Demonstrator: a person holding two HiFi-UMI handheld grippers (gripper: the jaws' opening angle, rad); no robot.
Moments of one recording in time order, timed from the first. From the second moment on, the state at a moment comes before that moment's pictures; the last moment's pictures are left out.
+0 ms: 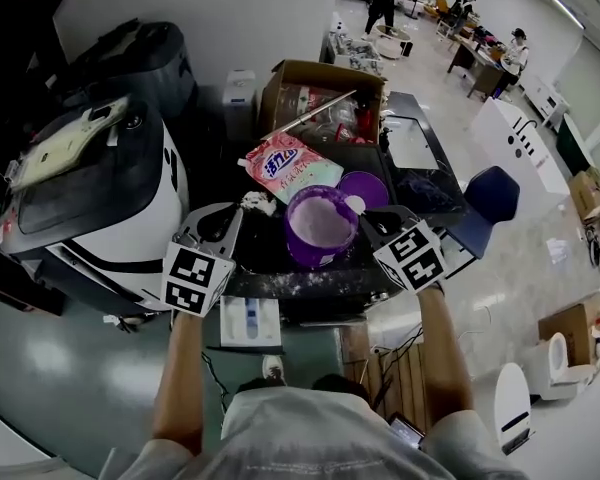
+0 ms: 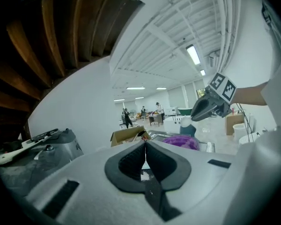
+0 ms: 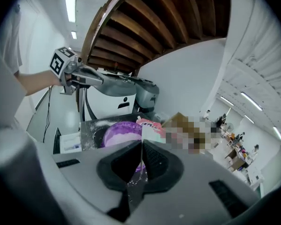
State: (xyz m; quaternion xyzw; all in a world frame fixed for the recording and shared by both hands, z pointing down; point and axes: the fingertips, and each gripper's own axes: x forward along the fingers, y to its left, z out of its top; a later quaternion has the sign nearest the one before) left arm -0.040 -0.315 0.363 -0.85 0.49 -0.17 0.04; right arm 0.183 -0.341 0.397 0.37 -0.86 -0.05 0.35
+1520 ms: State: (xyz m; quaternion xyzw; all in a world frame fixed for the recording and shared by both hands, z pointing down) left arm -0.071 -0.371 0.411 -0.81 0.55 -0.18 -0.04; right arm 0.101 -0.385 0.541 -0.01 -0.77 -0.16 0.62
